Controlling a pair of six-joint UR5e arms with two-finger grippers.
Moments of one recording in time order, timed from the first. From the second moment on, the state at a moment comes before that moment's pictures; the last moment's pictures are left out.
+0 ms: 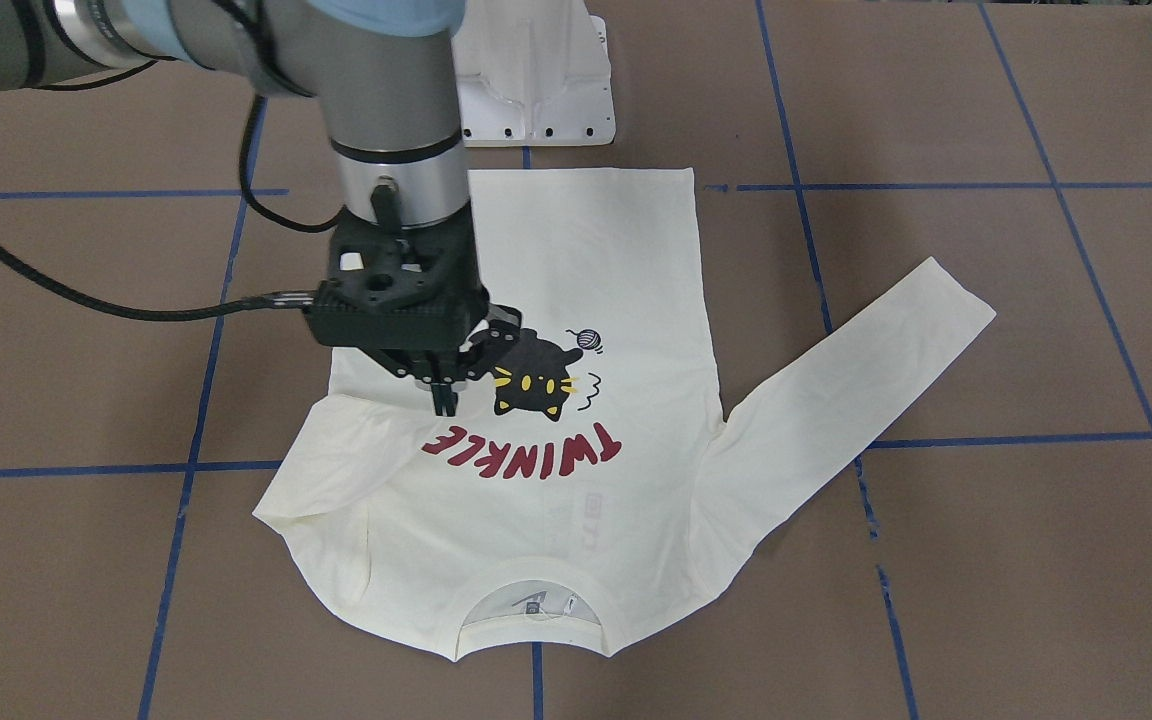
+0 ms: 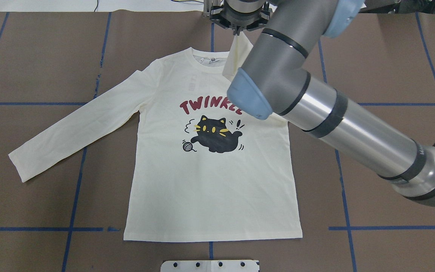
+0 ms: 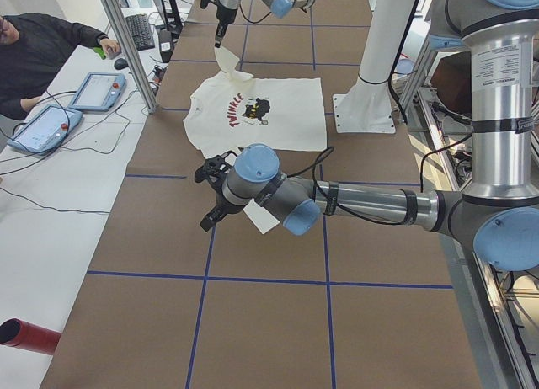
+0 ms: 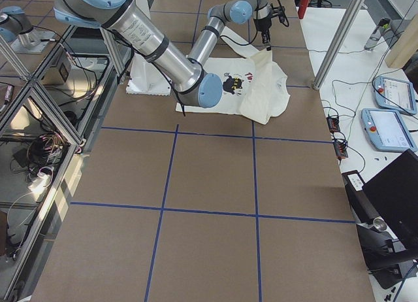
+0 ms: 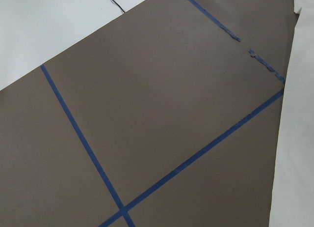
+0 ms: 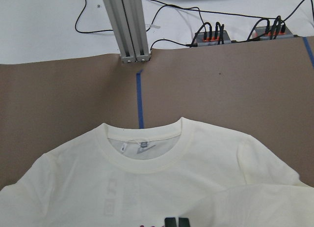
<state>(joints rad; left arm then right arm) -1.50 -1.46 -1.76 -2.20 -2.35 0.08 0.75 -0.52 1.51 -1.71 1.71 1.16</state>
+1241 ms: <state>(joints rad) -1.50 -1.46 -1.74 -2.20 -2.35 0.08 0.48 -0.18 0.88 -1.37 1.41 1.46</state>
